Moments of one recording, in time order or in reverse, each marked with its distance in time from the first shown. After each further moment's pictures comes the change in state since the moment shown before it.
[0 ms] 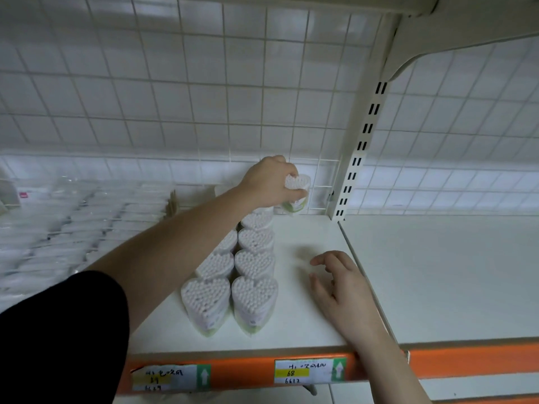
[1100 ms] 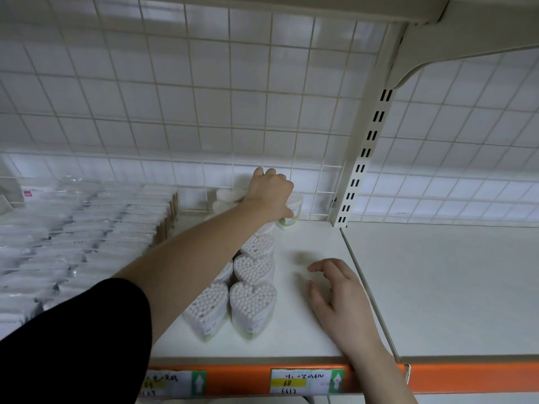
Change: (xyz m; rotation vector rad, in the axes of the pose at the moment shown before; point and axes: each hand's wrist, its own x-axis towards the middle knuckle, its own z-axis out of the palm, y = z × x) left_hand 0.002 0.005 0.017 0.538 -0.129 -0.046; right_hand 0.001 -0.001 0.006 -0.006 0.023 0.011
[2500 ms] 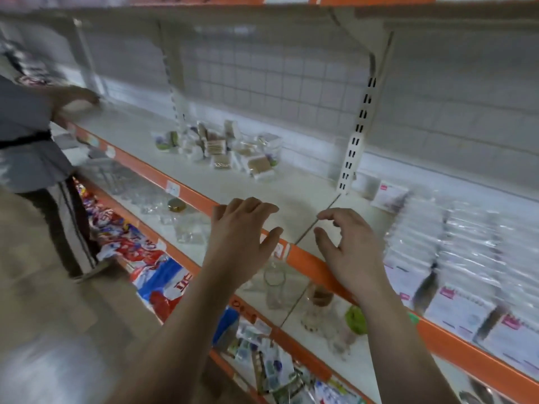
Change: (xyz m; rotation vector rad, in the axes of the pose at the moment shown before) left_hand -0.565 -0.366 -0.044 -0.118 0.364 -0.766; right_hand -0.029 -0.481 0.284 0.287 -0.268 -0.487
